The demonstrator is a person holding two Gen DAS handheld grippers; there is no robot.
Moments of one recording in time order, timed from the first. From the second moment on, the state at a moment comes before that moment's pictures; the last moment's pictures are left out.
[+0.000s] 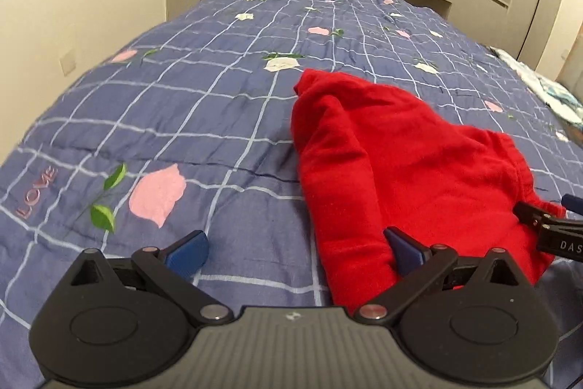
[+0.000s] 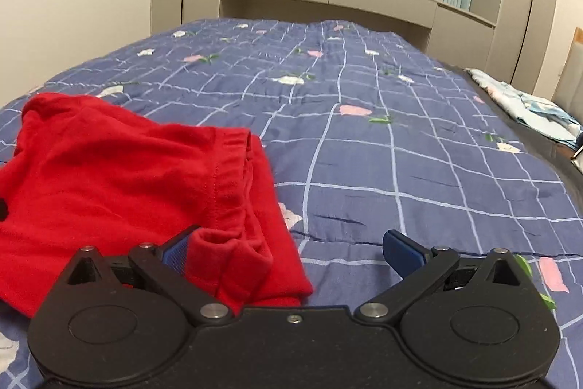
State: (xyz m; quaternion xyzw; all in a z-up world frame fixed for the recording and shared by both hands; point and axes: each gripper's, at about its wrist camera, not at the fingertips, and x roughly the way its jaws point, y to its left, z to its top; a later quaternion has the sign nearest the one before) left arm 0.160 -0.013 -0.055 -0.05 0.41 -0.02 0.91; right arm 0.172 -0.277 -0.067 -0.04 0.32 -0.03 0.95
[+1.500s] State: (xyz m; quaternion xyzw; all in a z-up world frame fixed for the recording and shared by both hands) left arm 0.125 -0.009 -0.050 -0.06 0.43 -0.03 0.90; right arm 0.124 -0.284 -0.071 0.02 0.30 -0.03 0.95
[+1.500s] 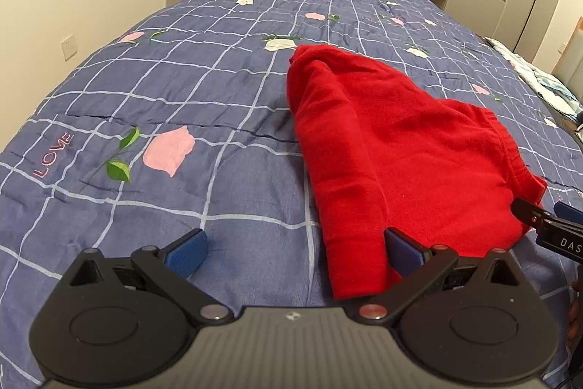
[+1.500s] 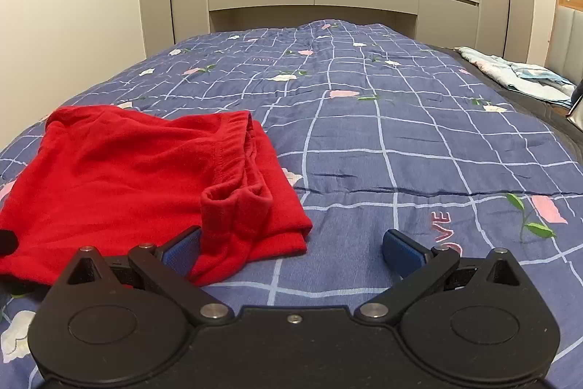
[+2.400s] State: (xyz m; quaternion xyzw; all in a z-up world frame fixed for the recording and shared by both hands) left arm 0.171 -0.020 -0.036 -0.09 0.48 -0.02 0.87; right arm 0.128 -0.294 -0.071 0.06 0.31 -0.02 0.95
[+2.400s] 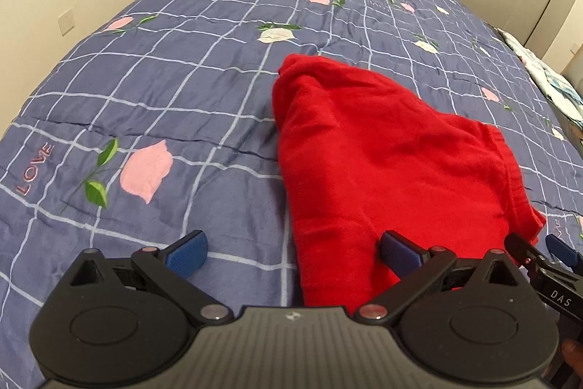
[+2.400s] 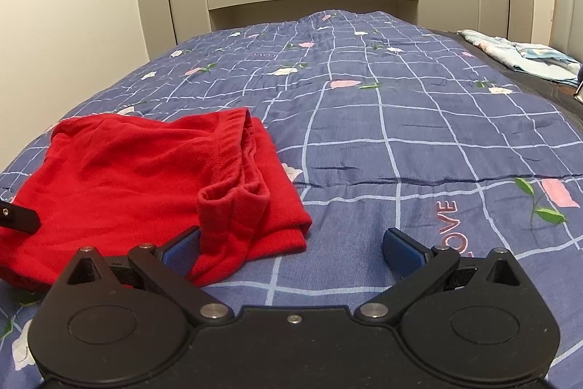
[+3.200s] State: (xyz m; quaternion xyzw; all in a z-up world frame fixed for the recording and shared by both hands) left arm 0.195 -0.025 -0.041 -0.08 0.50 -0.04 0.86; right arm 0.174 -0.309 -0.053 0.11 0.35 0.08 0.93
